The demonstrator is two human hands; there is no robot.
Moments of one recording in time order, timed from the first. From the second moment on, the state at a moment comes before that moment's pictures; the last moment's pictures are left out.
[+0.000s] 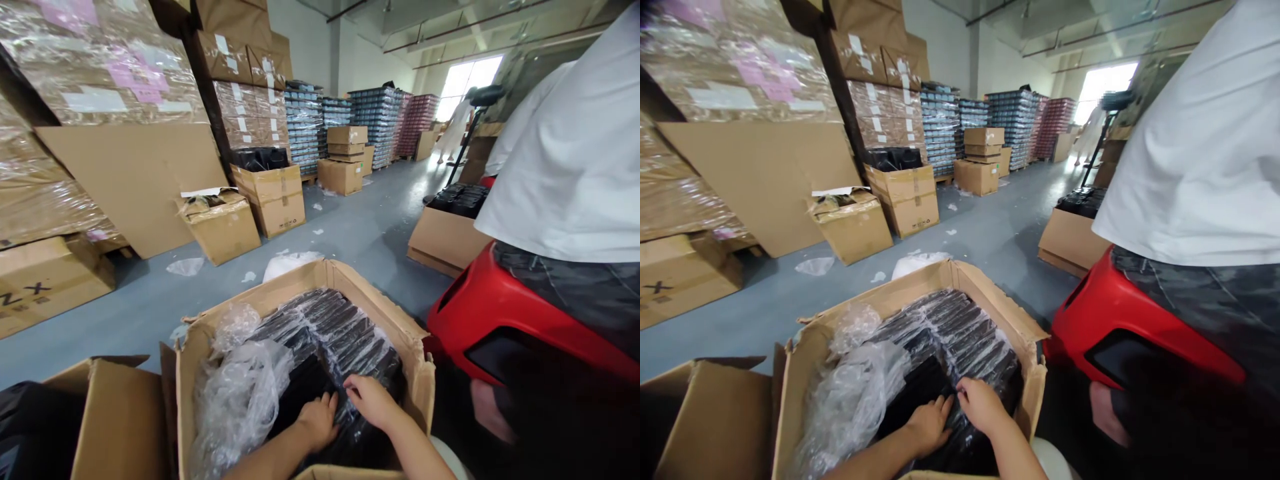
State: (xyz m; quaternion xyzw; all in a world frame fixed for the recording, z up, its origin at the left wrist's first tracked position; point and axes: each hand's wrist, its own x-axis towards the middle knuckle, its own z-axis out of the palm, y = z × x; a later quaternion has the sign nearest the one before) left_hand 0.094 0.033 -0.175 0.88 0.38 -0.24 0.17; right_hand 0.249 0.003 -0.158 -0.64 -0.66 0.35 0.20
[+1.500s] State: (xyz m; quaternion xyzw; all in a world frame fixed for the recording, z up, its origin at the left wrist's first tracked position) left_hand 0.050 0.044 -0.053 0.75 0.63 -0.14 0.11; right_hand 0.206 0.013 -0.163 -0.53 -0.72 0.44 0.08
